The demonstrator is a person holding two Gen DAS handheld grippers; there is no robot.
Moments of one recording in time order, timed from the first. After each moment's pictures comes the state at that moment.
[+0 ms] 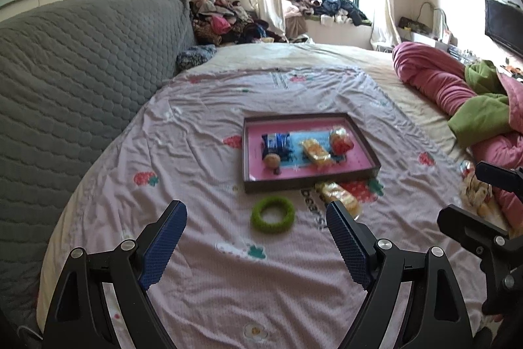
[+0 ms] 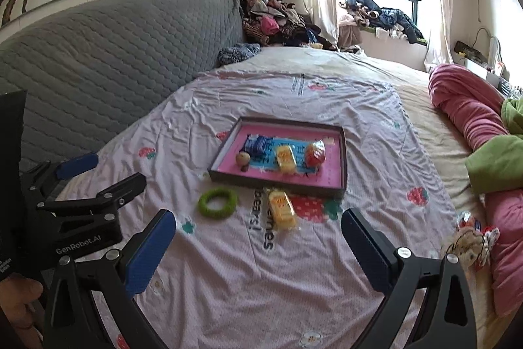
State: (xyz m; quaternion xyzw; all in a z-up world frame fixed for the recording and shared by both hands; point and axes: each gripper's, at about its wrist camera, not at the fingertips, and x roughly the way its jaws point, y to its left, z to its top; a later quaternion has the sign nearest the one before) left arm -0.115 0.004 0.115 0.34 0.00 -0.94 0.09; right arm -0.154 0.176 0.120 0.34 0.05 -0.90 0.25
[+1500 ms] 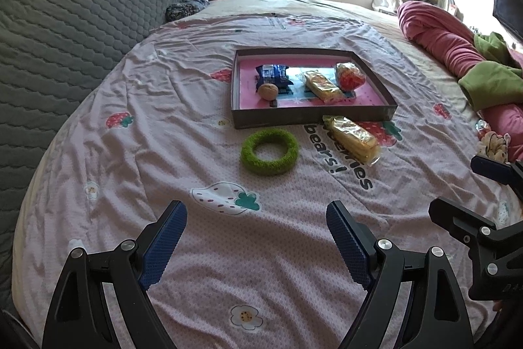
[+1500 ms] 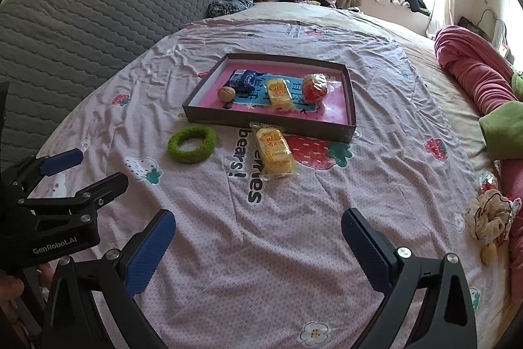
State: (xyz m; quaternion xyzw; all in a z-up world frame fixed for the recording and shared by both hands) left arm -0.139 -0.001 0.016 0.42 0.02 -0.90 0.08; right arm -0.182 0.165 0.020 0.42 0.08 -0.87 0.23
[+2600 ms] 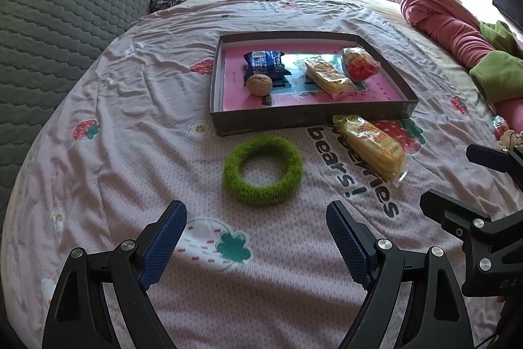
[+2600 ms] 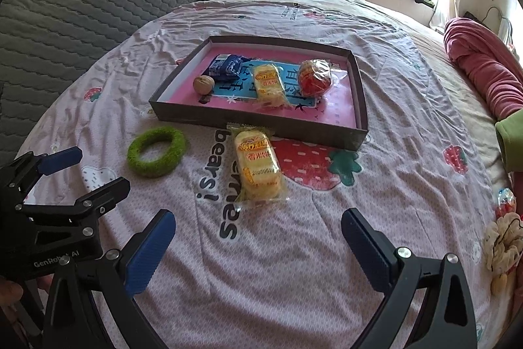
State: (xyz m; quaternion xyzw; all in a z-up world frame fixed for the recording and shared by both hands) left arm -0.211 -0.004 -0.025 0.45 0.00 -0.89 0.07; right arm -0.252 0.148 -0.020 0.45 0.09 -0.86 0.22
